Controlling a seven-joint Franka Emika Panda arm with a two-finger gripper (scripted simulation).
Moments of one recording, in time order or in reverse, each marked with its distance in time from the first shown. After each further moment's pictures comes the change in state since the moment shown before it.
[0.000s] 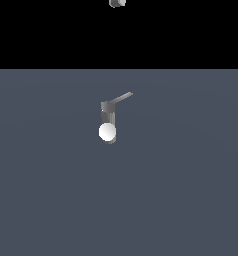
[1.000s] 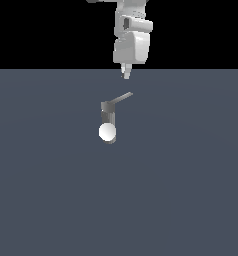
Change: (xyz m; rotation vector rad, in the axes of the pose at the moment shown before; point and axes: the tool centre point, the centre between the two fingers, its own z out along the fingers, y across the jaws) arm 0.132 -0.047 0.145 -0.028 0.048 0.581
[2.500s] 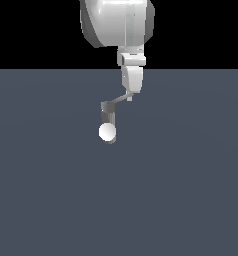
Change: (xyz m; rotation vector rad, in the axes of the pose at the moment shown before) arm 0.028 -0.014 0.081 -0.004 0.065 0.238
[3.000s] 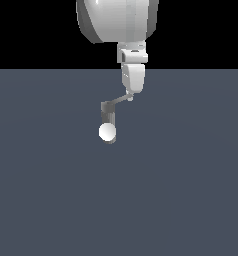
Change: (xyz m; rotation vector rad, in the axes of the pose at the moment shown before) arm -0.003 0.023 -0.008 0.016 0.000 -0.008
